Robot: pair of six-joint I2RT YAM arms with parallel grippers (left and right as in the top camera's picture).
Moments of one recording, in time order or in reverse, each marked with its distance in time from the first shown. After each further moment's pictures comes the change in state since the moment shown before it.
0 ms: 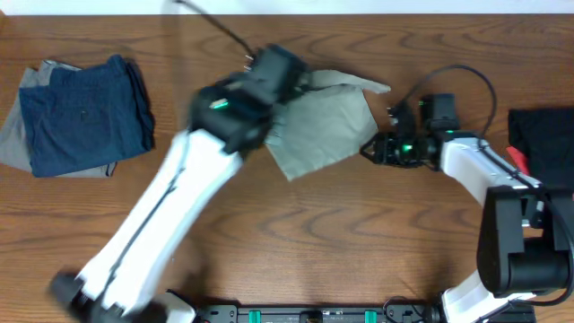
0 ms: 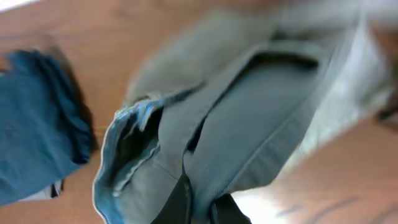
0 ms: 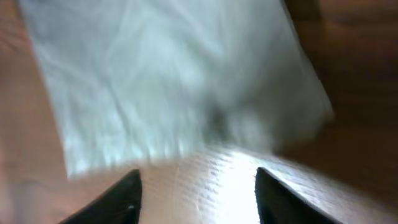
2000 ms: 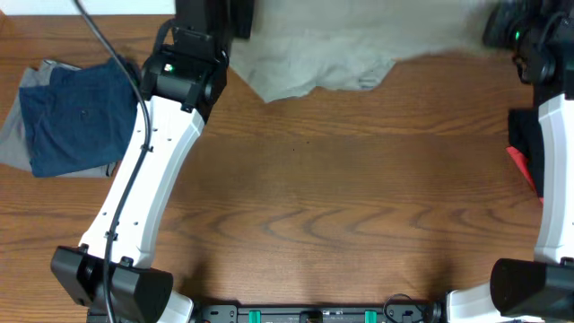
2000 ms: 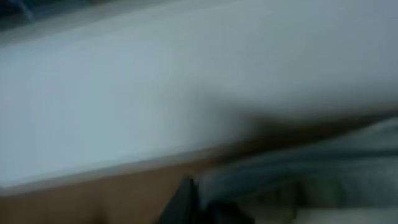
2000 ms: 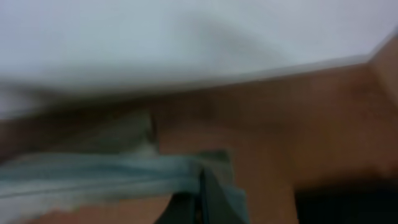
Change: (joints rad) left arm 0.249 0.124 0.055 0.676 0.067 0.323; right arm -0.211 -0.115 0.890 -0.493 0.530 -0.109
